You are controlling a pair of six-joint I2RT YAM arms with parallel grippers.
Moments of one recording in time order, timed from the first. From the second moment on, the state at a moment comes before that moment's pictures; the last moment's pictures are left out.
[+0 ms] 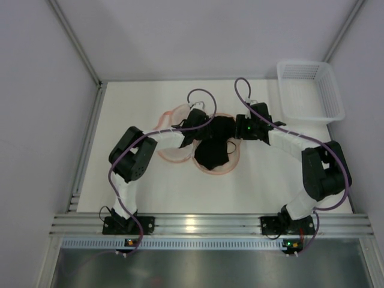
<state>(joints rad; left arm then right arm) -0.66 2.00 1.22 0.11 -0.07 -0.63 0.34 1.61 0.97 -0.18 -0.10 0.34</state>
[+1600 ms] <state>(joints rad) -0.22 1.31 0.54 0.07 -0.04 -0.84 0.76 1.83 1.16 -0.18 -0.20 0.31</state>
